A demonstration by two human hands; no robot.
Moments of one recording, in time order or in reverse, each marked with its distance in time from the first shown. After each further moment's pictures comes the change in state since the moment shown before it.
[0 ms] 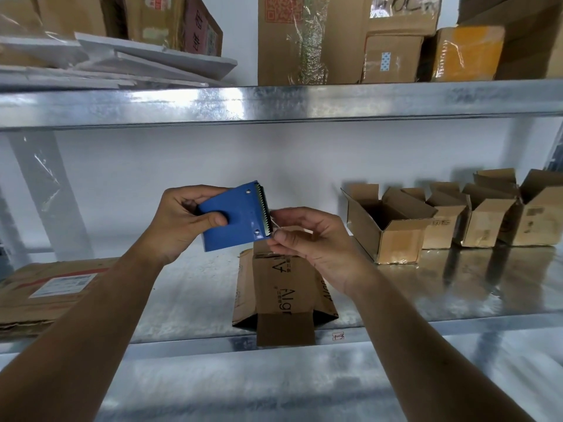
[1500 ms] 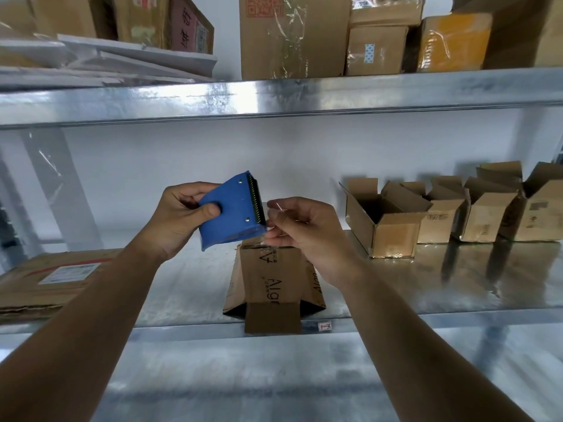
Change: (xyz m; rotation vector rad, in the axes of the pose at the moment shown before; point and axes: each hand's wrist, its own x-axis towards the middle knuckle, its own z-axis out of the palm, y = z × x) left_hand -0.002 -0.006 0.016 -0.077 0.015 -0.061; right_hand -0.007 -0.015 -0.002 -0.086 0.145 0.072
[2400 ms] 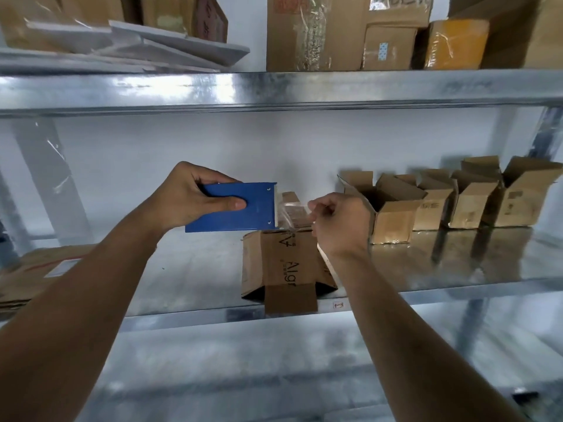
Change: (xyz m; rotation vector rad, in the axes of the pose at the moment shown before) left_hand -0.002 0.032 -0.034 0.420 -0.178 0.013; right_hand -0.005 0.016 0.022 -0.715 0.620 -0.064
